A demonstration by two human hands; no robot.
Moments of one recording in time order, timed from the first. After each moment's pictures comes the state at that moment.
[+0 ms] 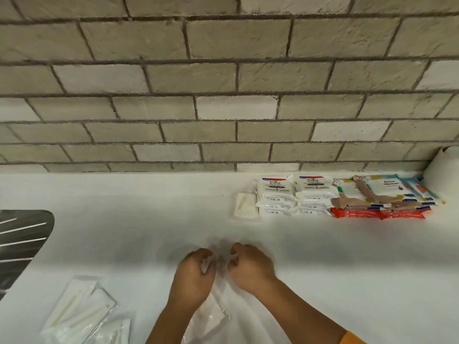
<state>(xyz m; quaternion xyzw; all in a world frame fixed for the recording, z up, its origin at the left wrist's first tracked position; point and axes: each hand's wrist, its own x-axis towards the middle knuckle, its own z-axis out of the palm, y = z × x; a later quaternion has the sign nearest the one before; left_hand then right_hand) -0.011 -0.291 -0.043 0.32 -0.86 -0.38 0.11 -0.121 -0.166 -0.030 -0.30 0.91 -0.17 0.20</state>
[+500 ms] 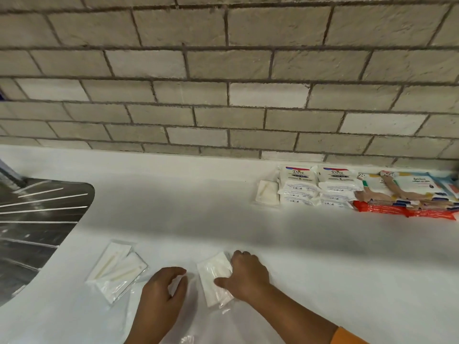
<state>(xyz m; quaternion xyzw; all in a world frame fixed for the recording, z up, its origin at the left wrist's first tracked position) 0.137 -0.308 -0.051 0.36 -0.84 -0.34 0.20 -0.039 -0.184 -0.042 -0.31 0.91 -0.12 0.25</state>
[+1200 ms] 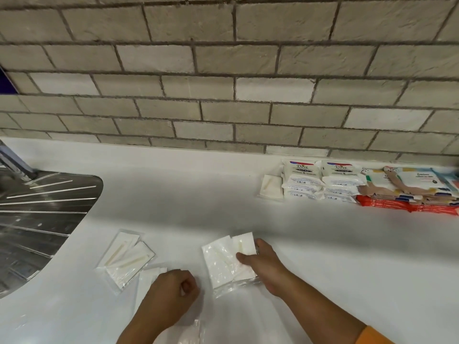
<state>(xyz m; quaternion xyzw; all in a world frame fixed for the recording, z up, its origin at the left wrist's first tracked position) 0.149 -0.306 -0.032 0.32 -0.89 -0.32 -0.01 -0.053 -0.155 -0.041 -0.05 0.70 -0.57 0.43</state>
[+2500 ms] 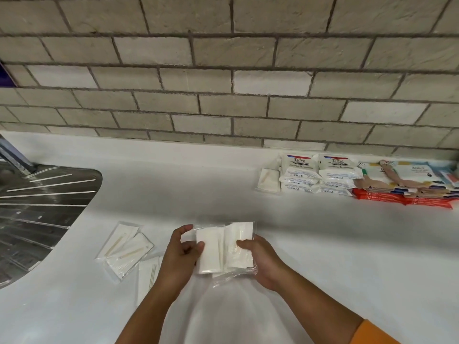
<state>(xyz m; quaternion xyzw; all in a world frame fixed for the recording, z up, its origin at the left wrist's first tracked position) 0.106 -0.290 -0.015 0.42 -0.64 -0.62 0.18 -0.046 -0.149 -0.034 -0.03 0.61 -0.62 0.49</state>
